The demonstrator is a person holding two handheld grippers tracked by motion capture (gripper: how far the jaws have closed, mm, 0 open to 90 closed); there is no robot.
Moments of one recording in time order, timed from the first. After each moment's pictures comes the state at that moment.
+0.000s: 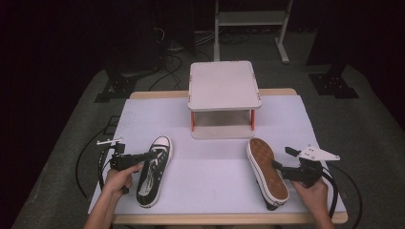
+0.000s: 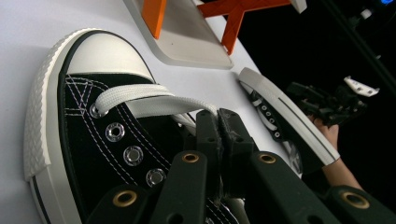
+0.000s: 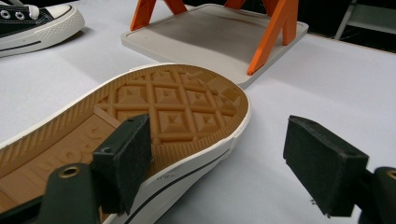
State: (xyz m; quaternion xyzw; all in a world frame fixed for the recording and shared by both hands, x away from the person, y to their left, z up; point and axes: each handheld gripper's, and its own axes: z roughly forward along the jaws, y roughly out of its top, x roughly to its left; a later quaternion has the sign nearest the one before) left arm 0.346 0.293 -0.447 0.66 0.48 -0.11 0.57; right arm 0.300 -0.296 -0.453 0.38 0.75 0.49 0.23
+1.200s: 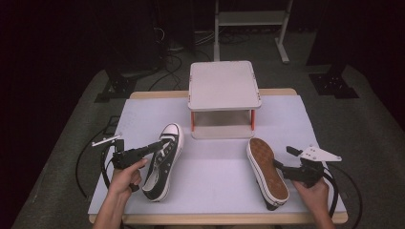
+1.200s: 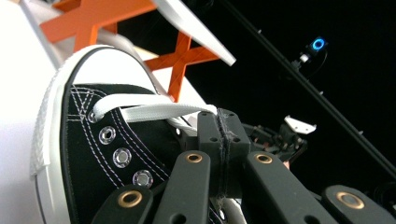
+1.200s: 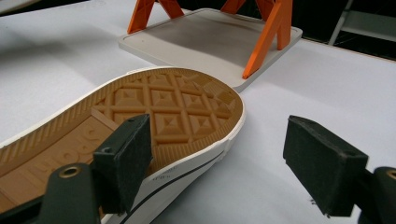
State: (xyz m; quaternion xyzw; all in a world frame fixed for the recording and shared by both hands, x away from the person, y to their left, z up) left arm 0.327 0.263 -0.404 0.60 0.43 -0.09 0.67; right arm 0.299 -0.298 -0.452 0.38 0.75 0.49 0.24
